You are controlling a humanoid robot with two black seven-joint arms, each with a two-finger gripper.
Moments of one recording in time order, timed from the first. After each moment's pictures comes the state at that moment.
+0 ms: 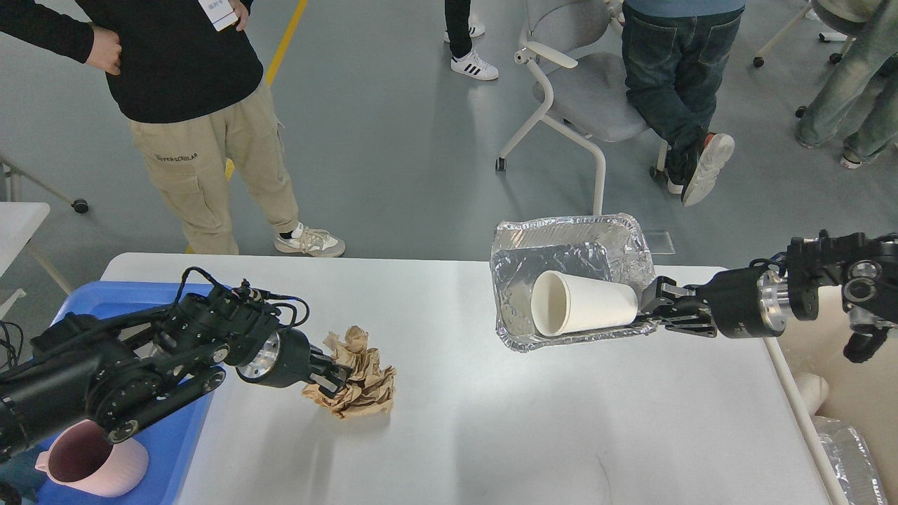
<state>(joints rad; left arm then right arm) -0.81 0.44 -0.30 -1.13 1.94 -0.60 -0.23 0.97 -0.87 0.16 1.36 -0.75 0.59 0.06</state>
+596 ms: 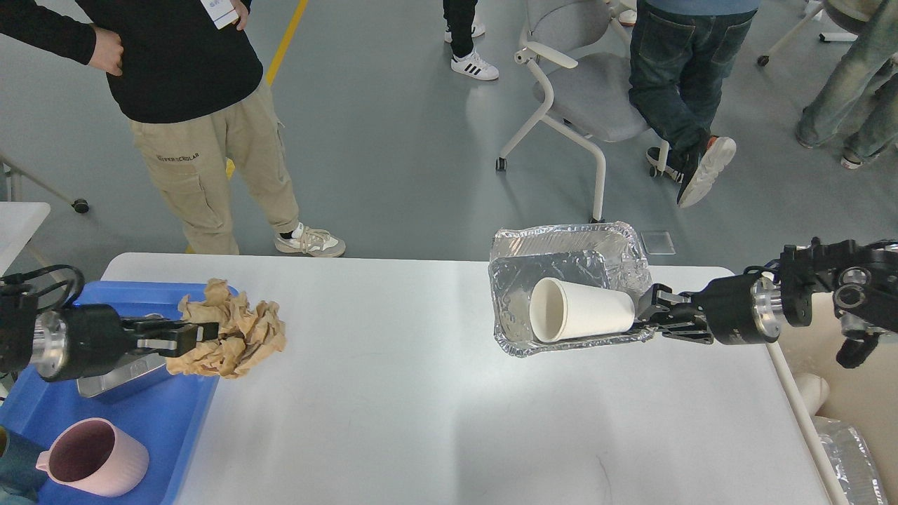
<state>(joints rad) -0.50 1.05 -0.61 -1.44 1.52 -0.43 -0.32 0.96 -0.85 0.14 1.34 -0.75 0.58 0.06</state>
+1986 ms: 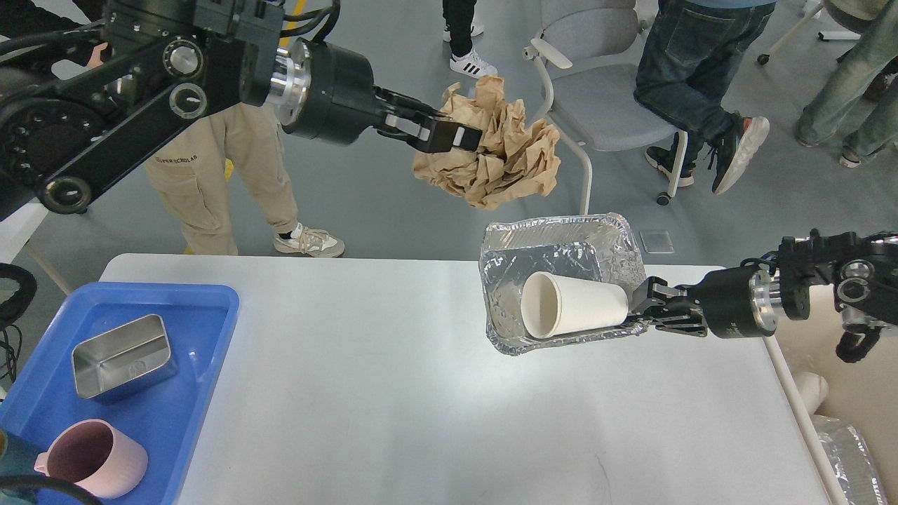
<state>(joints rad) -1.43 0.37 -0.50 -1.20 1.52 -0.81 -0.30 0.98 -0.87 0.16 1.39 -0.75 0.58 0.07</state>
